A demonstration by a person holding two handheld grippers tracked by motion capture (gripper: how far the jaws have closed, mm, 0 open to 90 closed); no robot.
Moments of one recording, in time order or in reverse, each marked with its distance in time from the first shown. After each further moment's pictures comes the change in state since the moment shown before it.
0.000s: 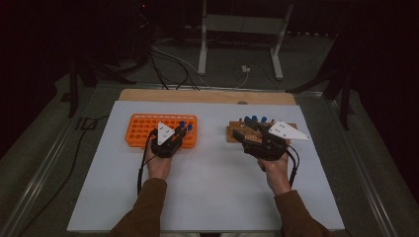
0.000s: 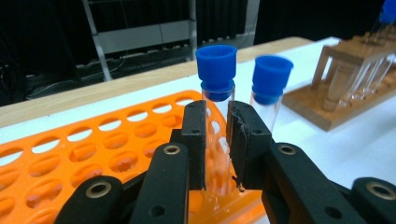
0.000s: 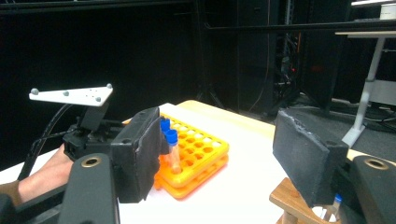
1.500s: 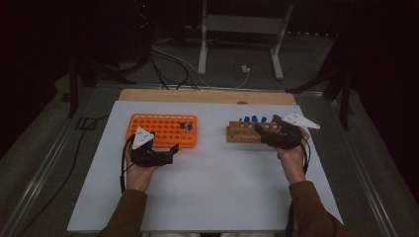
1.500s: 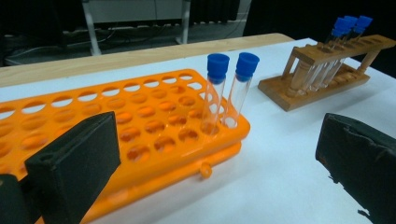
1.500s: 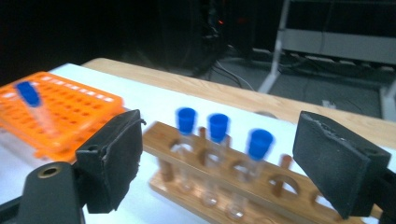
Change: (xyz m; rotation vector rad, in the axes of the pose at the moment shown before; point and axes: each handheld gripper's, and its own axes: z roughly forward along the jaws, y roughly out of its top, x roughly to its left) left arm 0.015 0.013 -0.079 0.074 -0.042 -0.121; right arm -0.073 -0.014 -0.007 0.193 -0.302 0.029
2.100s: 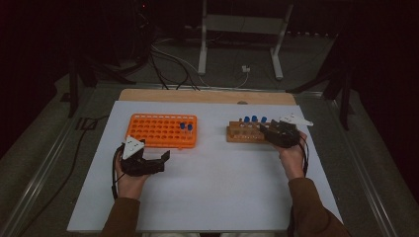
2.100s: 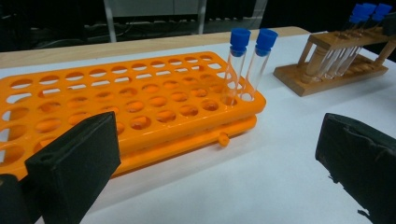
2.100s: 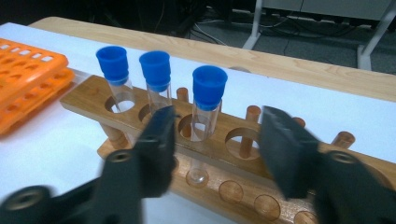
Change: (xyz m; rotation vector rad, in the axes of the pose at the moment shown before) left arm 0.004 -0.017 -0.019 0.005 0.047 -0.027; right arm -0.023 -0.024 0.027 0.146 -0.089 0.020
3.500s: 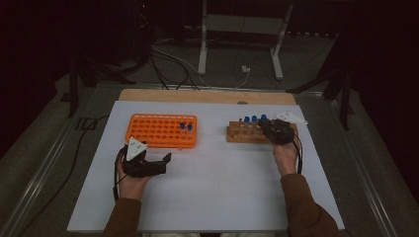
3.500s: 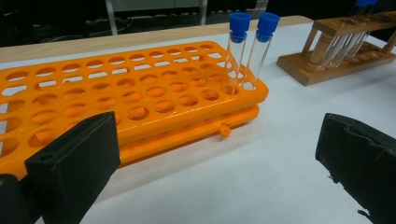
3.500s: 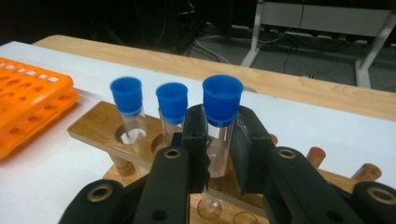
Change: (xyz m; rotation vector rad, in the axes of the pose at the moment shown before) left arm -0.003 -0.004 0.003 0.028 0.016 0.026; right arm 0.011 0.008 0.009 -0.067 -0.002 0.001
